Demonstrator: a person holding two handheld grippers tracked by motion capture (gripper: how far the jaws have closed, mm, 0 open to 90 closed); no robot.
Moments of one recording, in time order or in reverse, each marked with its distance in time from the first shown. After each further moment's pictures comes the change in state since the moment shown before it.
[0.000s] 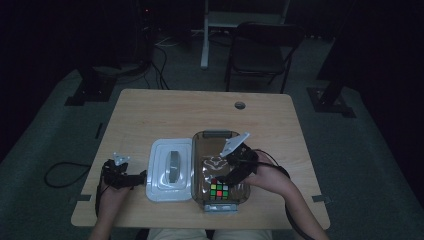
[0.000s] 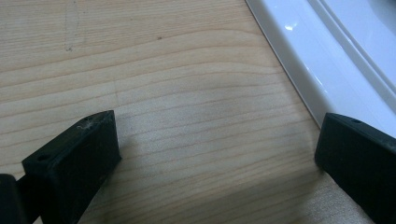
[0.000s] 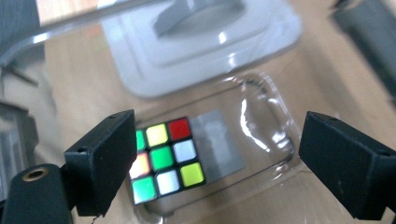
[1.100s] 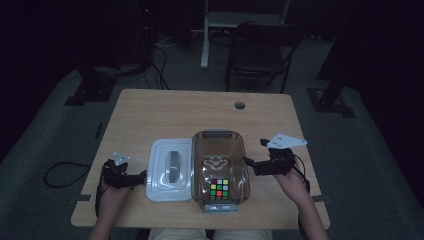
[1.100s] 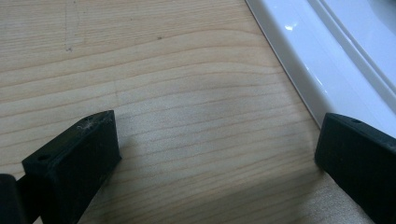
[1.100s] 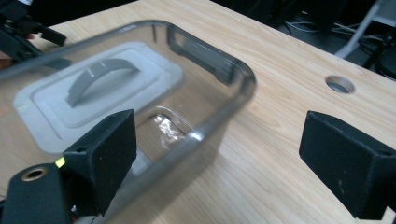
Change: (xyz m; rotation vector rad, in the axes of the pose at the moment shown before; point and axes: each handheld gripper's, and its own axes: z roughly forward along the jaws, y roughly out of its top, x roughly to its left) left arm 0.000 0.000 0.000 0.000 0.000 0.000; right arm -0.032 -0.083 -0.044 -0.366 -0.269 0.279
